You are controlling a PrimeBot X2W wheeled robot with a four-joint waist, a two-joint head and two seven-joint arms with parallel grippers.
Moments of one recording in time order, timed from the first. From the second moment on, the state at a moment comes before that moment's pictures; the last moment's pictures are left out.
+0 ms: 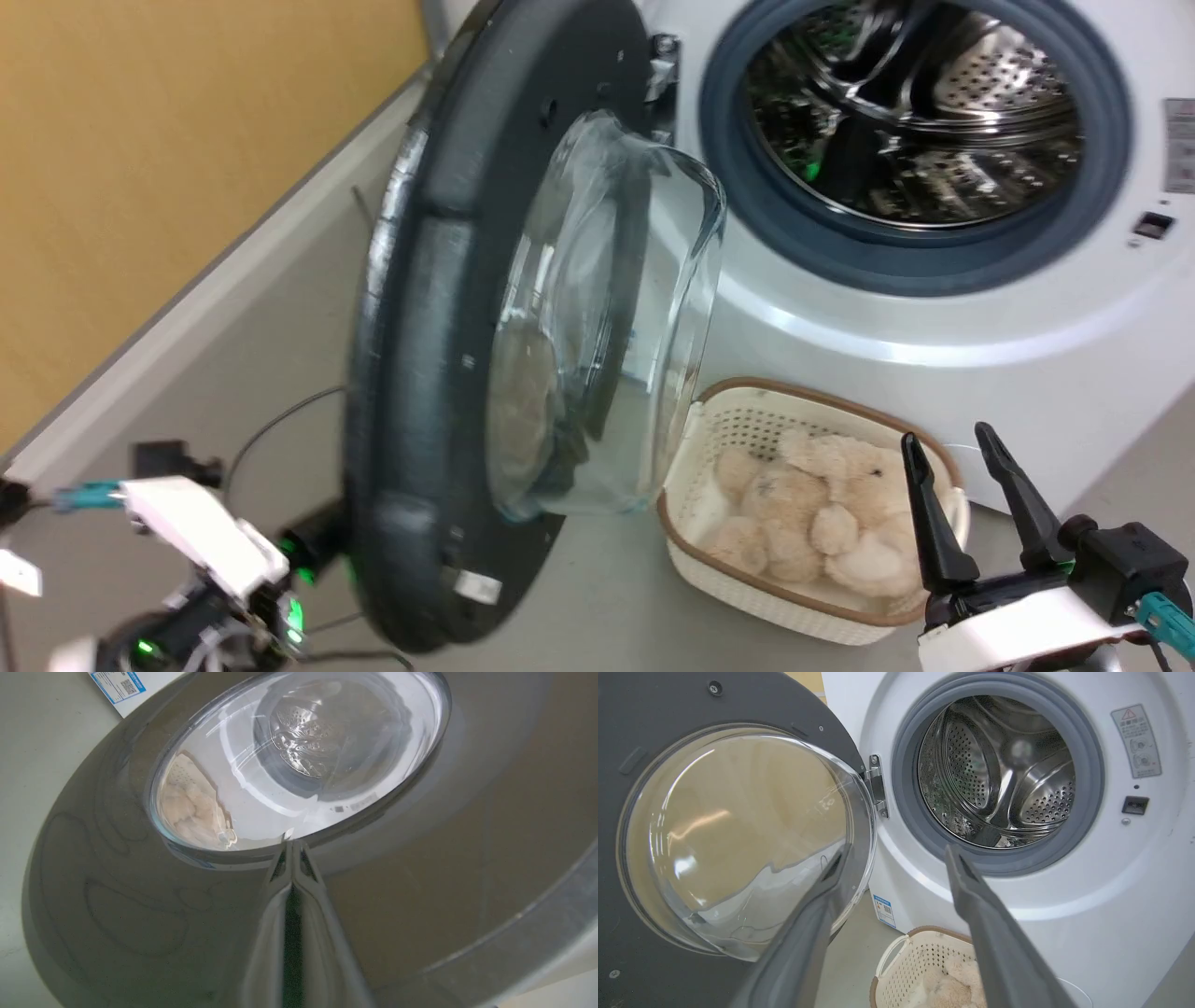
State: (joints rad) left arm -0.17 0.12 0.25 0.08 -1.35 0.01 0.93; right arm 0.01 -0.08 0.05 -0.04 0.21 0.13 -0.16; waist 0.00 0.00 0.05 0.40
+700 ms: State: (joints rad) left arm -0.09 0.05 -0.10 -0.02 -1.44 0.04 0.79; right arm 0.01 -0.08 0.05 -0.06 0.20 0.13 -0.15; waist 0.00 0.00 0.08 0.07
